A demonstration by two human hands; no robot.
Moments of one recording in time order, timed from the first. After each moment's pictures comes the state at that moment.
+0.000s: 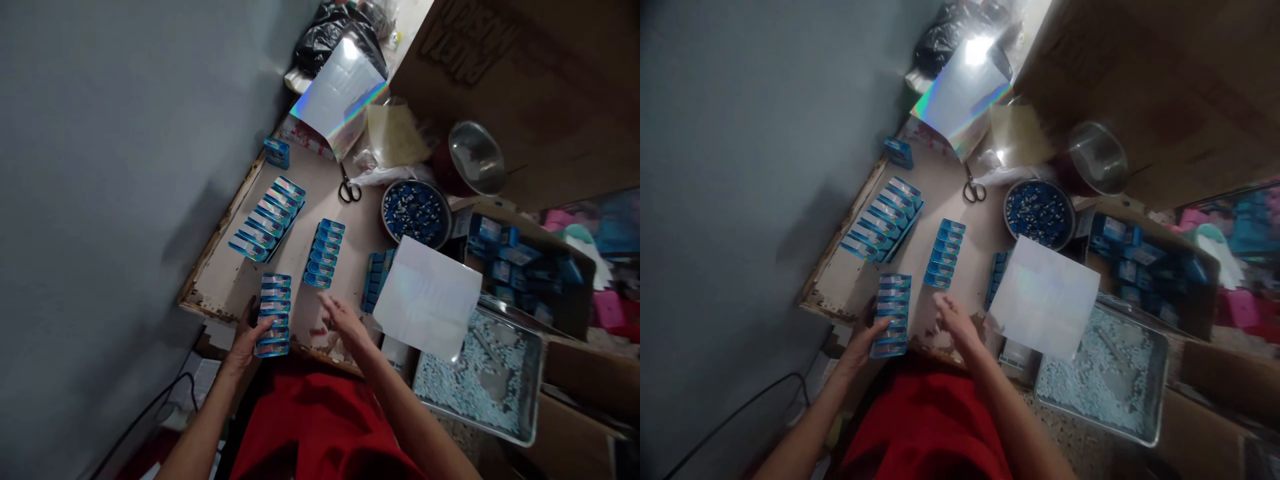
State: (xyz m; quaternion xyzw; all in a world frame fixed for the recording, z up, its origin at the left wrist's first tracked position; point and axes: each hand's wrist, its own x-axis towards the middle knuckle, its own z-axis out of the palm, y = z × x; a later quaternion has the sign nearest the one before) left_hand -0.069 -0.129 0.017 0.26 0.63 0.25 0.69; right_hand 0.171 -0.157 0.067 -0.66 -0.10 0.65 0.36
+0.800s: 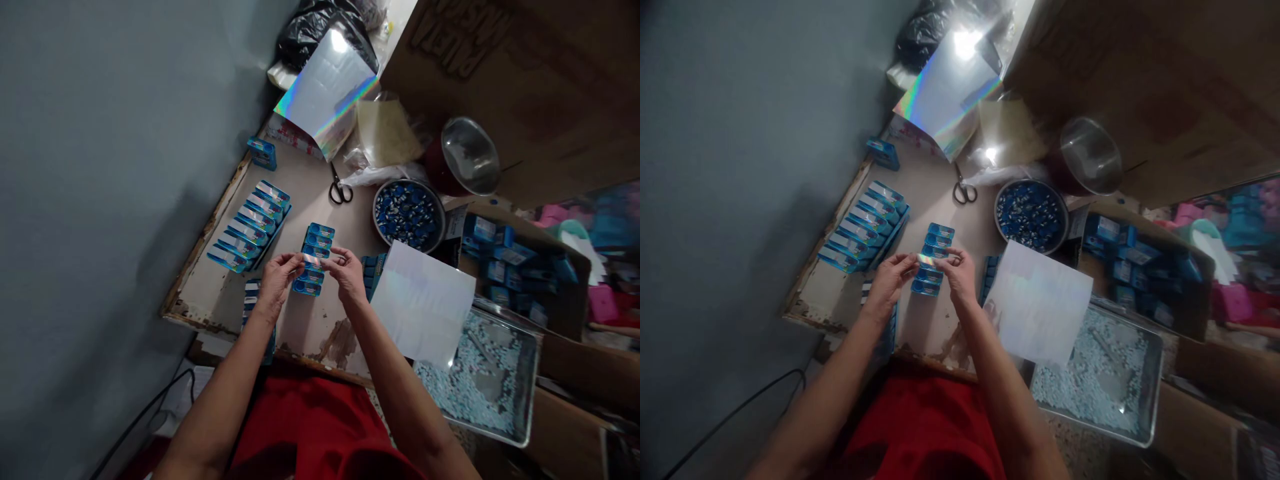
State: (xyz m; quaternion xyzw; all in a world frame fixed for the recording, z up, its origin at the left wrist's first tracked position) left_hand 0.082 -0.003 0.033 0.18 0.53 0.34 0.75; right_hand 0.233 -0.056 0.061 -0.65 -0.10 0.51 0.55
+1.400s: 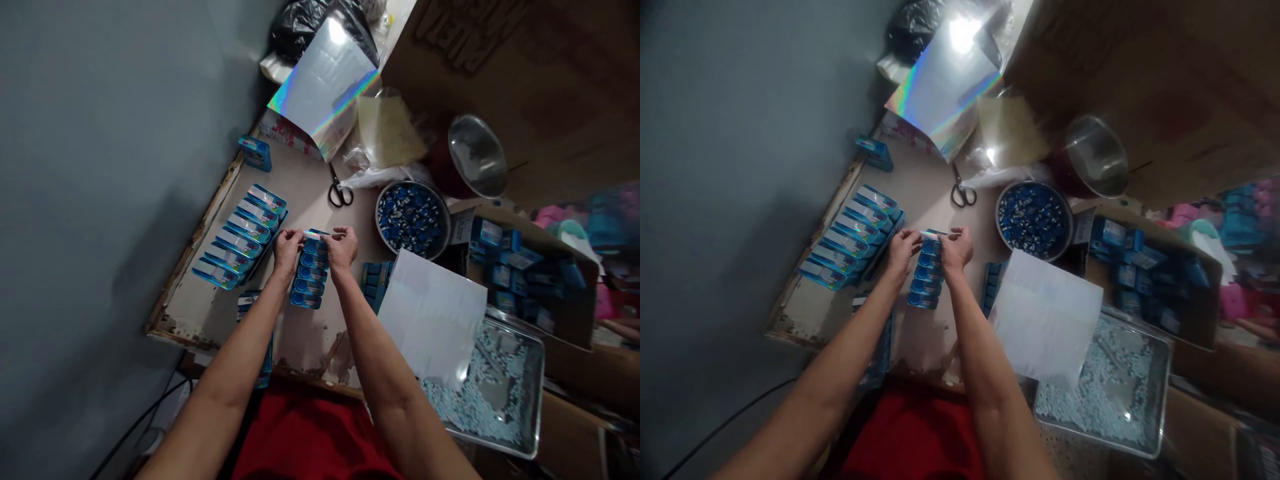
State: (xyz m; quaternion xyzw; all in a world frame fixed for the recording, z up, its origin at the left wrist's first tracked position) left_hand 0.139 0.071 -0.029 0.27 0.56 0.39 0.68; right_hand 0.257 0.029 -0.005 -0.86 -0.20 0.25 0.39
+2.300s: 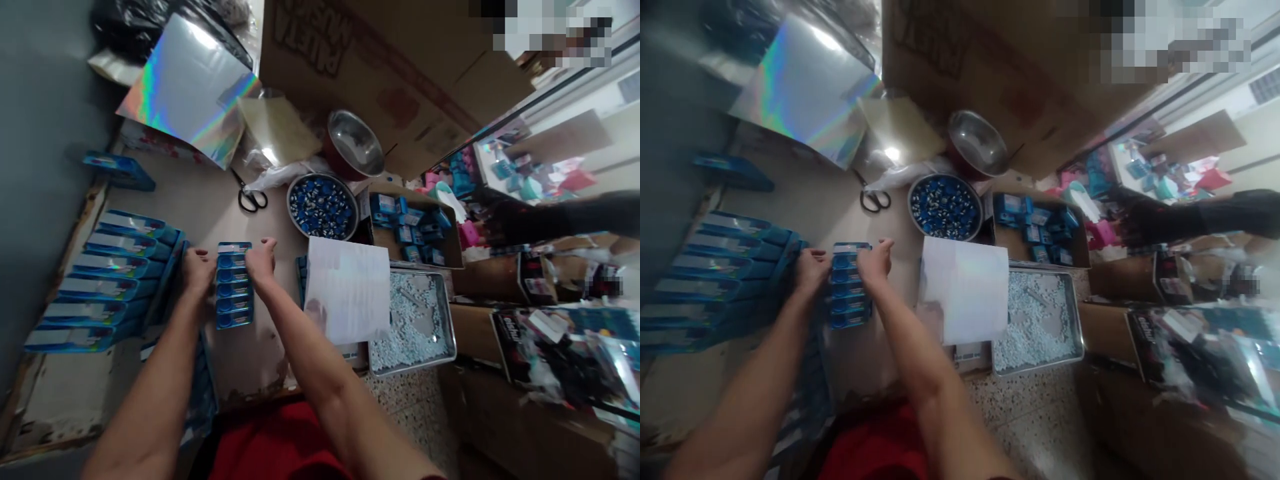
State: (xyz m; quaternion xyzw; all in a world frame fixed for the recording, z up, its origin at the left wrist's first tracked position) left_hand 0.137 0.099 -0.058 0.54 0.69 0.16 0.45; right_hand 0.252 0.018 0.012 -0.88 -0.14 0.30 0.35
